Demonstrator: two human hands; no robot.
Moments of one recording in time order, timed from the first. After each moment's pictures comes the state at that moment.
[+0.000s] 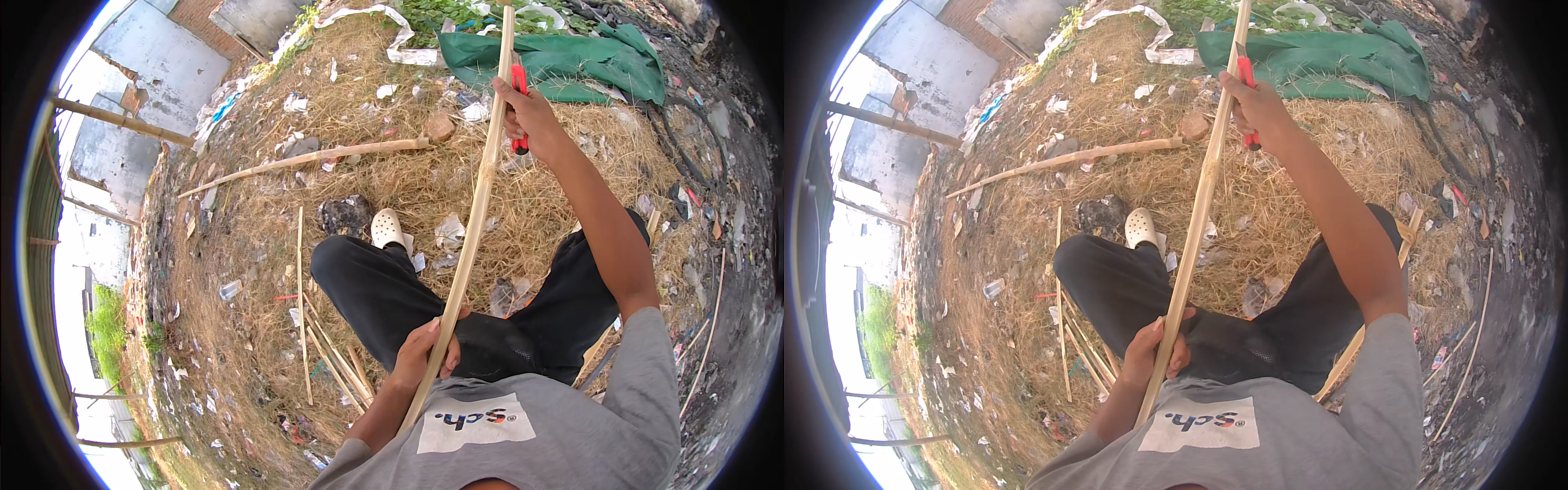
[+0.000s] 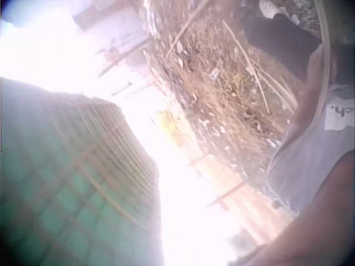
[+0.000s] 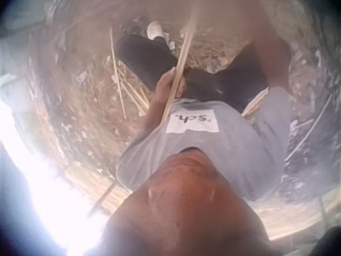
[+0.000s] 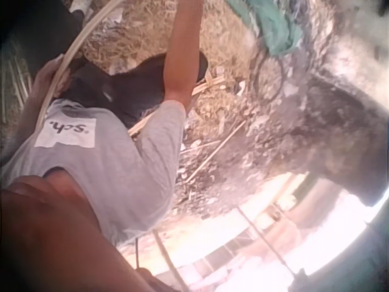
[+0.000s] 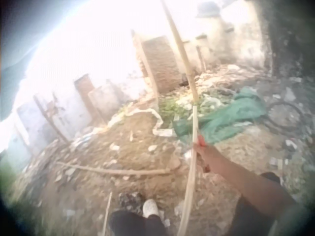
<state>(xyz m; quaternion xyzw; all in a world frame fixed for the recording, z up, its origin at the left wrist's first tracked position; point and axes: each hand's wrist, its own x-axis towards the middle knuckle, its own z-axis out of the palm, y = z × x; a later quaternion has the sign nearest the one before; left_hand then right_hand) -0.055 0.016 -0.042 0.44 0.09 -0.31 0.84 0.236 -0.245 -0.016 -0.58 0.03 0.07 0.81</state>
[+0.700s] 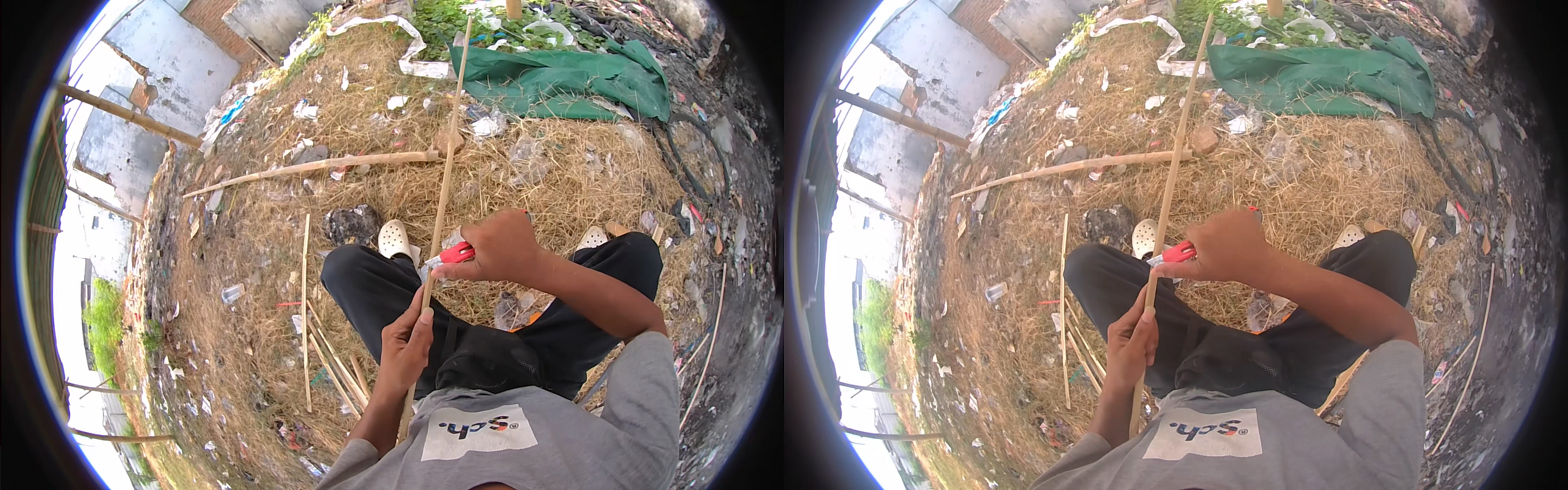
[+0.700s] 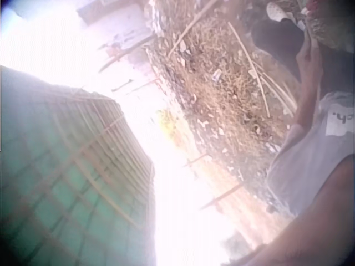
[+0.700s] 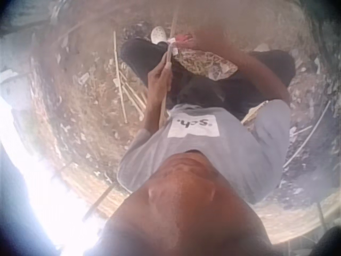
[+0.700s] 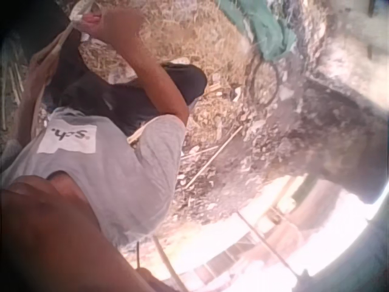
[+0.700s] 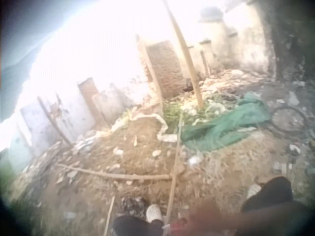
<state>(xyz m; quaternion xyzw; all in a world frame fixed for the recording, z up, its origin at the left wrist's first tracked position) -0.029 0.024 -0.006 0.72 0.08 -0.11 0.68 0.107 -0.167 -0.030 -0.91 -0.31 -0.15 0.23</state>
